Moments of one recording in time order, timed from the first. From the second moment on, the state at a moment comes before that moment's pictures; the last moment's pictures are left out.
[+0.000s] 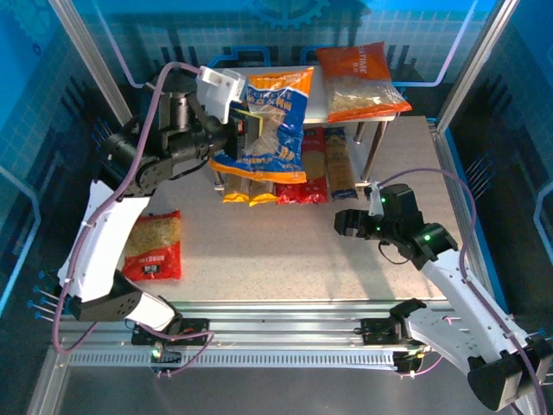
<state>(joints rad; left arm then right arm) -0.59 1.52 2.22 -1.02 0.15 -0.20 0.37 0.89 0.85 -0.74 -0.21 0.45</state>
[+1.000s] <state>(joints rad) -0.48 1.92 2.47 -0.78 0.03 -0.18 0.36 1.03 0.93 -0.70 -0.22 0.38</state>
